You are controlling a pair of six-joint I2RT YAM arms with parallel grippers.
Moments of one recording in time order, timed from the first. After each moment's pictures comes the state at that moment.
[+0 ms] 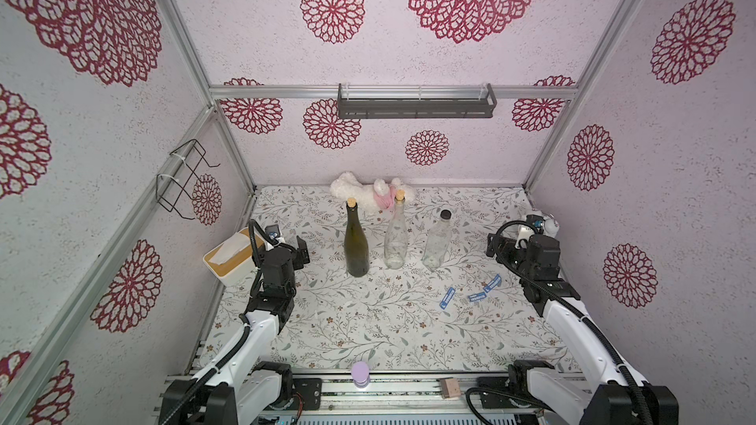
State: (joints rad) left arm -0.09 1.08 0.42 0.35 -0.43 -0.07; right arm 0.02 1.02 0.59 0.00 0.01 0.23
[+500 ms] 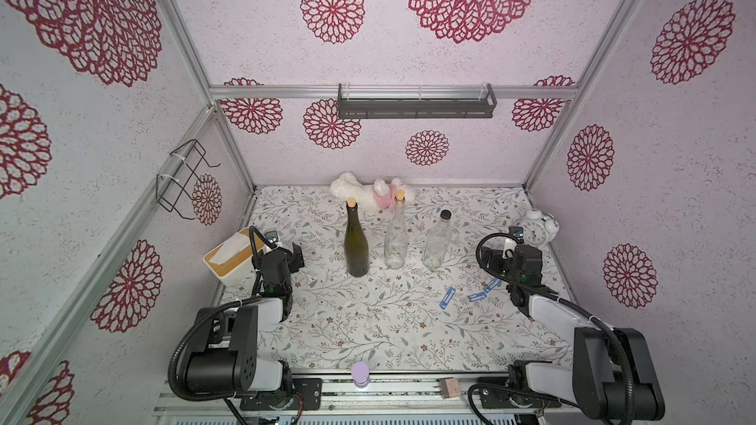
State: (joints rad) left arm 0.04 1.47 0.38 0.75 -0.31 -0.01; right arm 0.02 1.28 0.45 0.35 0.05 0.07
